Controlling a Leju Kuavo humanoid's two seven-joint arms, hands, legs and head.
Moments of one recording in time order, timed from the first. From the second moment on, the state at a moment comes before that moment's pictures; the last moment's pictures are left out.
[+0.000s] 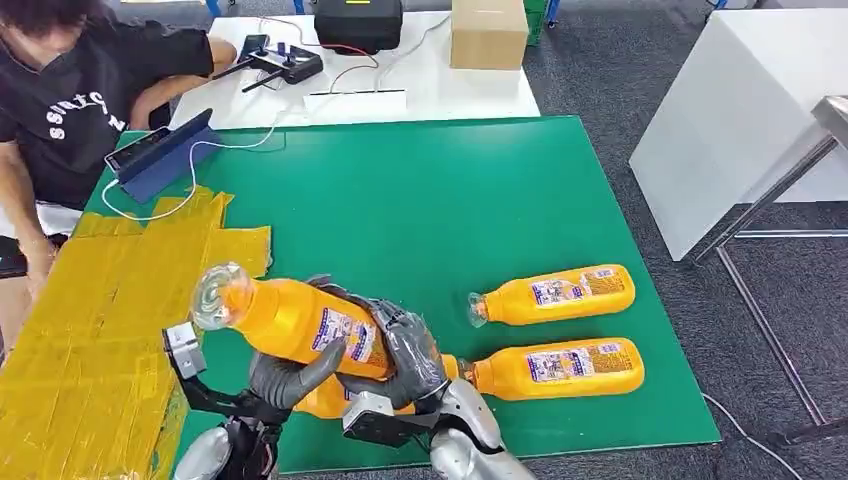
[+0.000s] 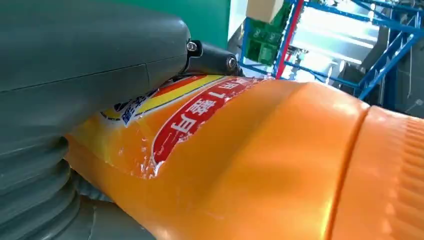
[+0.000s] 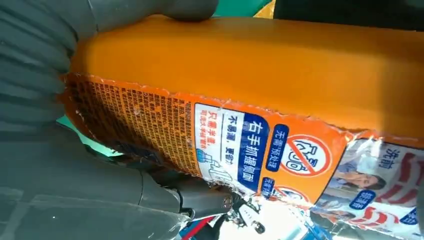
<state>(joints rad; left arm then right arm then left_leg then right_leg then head) -0.01 -0.01 -0.48 -1.60 0.34 -0.09 -0.29 -0.21 0.17 0.73 -1.09 0.52 -0.38 -0.45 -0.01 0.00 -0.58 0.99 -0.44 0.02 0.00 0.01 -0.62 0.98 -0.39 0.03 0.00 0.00</state>
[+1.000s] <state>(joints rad) -0.16 0.02 -0.38 -1.66 -0.56 0.56 -0.27 0.04 0.05 0.64 -1.52 0.41 -0.36 -0.49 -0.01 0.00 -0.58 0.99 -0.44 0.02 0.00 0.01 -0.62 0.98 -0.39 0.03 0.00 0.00</state>
